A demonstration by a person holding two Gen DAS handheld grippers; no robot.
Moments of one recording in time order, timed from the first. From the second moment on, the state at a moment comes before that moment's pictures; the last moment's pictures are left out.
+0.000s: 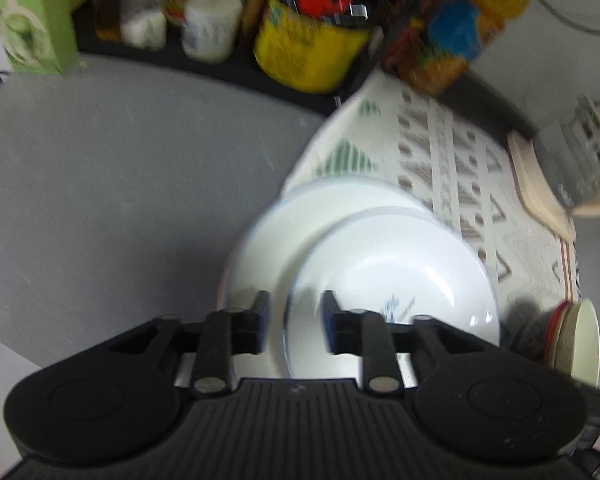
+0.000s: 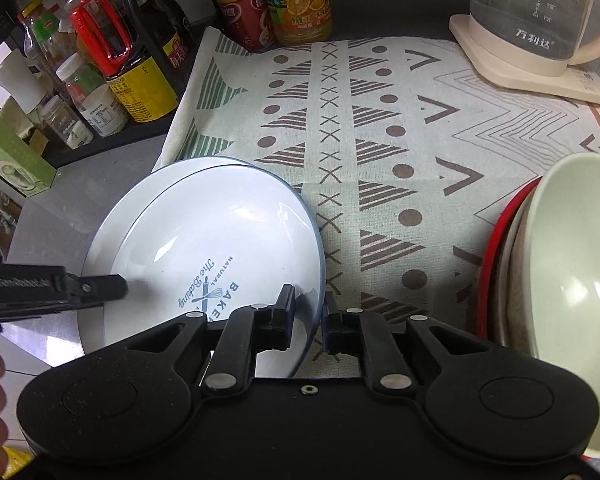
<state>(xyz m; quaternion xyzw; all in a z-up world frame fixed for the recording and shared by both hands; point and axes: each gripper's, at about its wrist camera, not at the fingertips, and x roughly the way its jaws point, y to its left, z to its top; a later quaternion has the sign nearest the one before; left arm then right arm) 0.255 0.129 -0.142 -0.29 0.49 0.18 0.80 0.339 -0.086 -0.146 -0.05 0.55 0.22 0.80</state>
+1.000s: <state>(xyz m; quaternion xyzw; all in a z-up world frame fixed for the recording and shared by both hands) 0.241 0.149 -0.171 -0.32 0.49 0.18 0.79 0.321 -0.079 -0.152 -0.04 0.56 0.21 0.80</state>
